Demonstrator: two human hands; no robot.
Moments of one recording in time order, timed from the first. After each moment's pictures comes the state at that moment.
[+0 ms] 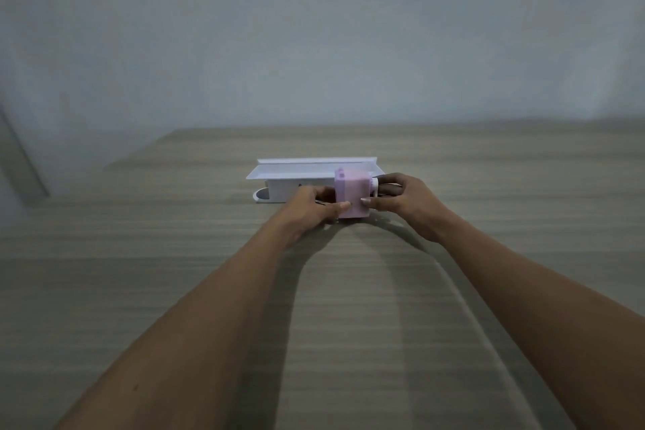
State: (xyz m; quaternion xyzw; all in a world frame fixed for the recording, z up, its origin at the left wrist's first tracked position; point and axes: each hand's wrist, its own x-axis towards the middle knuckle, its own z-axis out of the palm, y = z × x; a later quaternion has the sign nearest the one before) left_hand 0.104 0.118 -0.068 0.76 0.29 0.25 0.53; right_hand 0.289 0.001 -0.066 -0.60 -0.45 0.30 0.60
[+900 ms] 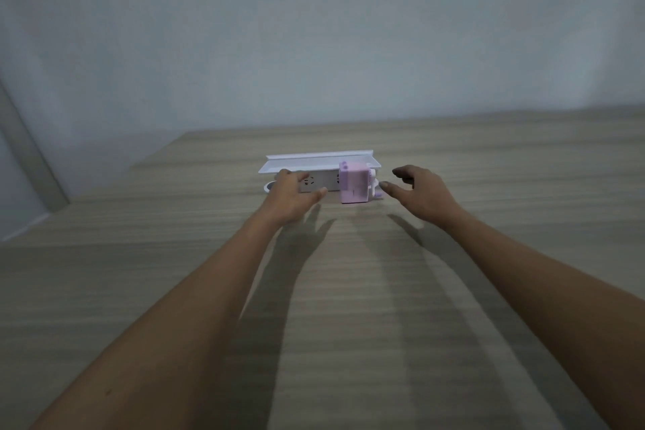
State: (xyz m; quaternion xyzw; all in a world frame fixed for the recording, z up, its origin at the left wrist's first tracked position) left_hand 0.044 0.084 -0.035 0.83 0.39 0.26 0.30; right_hand 0.261 -0.060 -0.044 -0.77 -0.49 0.05 0.42
